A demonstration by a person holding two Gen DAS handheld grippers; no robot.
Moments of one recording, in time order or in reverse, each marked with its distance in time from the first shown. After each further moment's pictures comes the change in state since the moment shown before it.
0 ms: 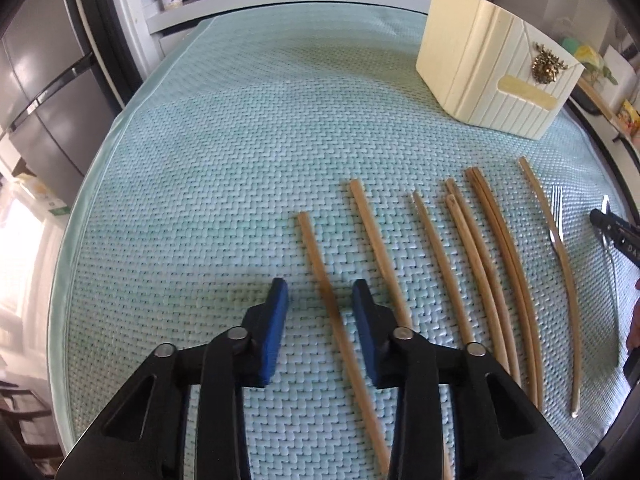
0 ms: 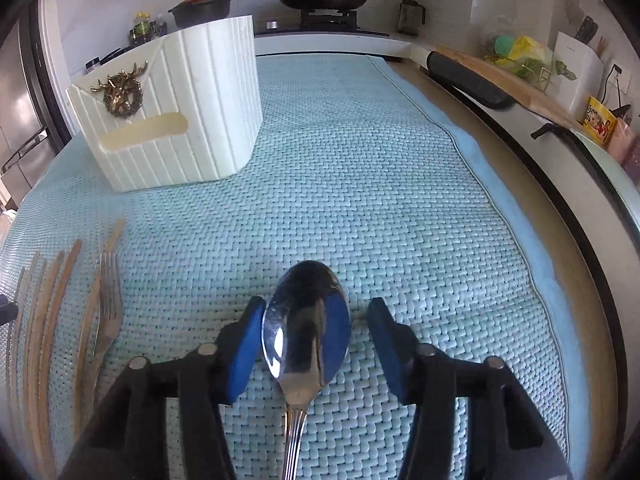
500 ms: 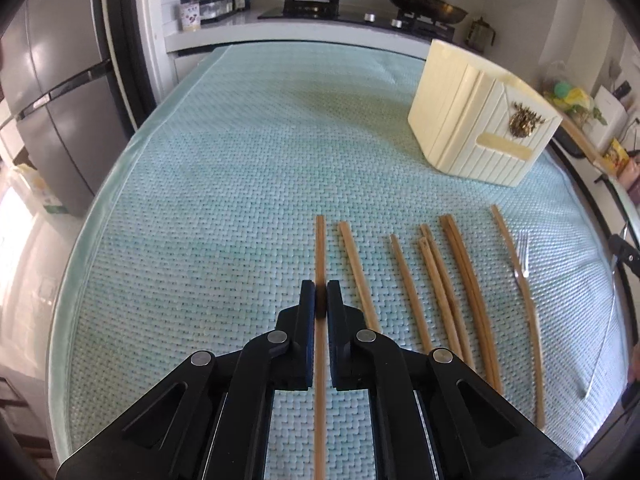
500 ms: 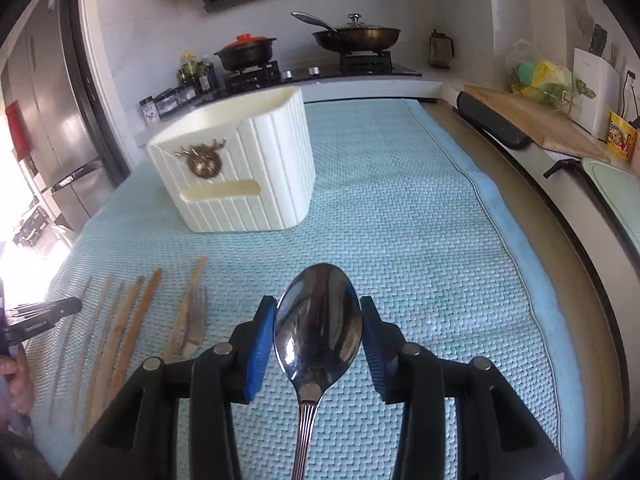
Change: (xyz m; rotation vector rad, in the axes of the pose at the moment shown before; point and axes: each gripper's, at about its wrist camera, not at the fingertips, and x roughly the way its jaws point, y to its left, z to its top) left arm -0.047 0.012 -0.008 -0.093 -0.144 -0.061; right arm -0.073 -0.006 0.007 -0.009 -0.152 0.222
